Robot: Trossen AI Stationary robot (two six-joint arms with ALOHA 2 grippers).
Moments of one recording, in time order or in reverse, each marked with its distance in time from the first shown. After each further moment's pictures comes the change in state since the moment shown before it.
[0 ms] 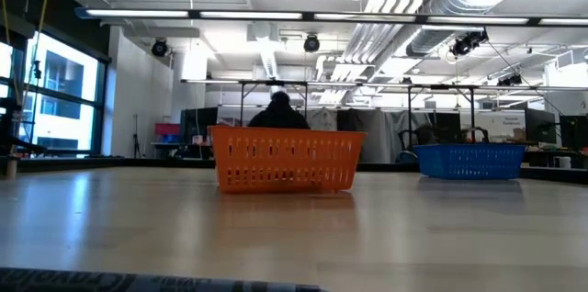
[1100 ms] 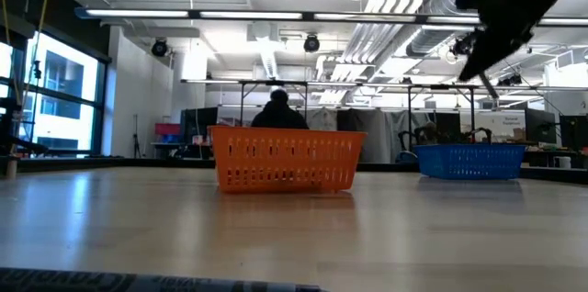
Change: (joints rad) left arm -0.142 -0.008 0.000 -0.132 -0.370 -0.014; right arm -0.548 -0.266 -0.095 -1.115 0.135 0.423
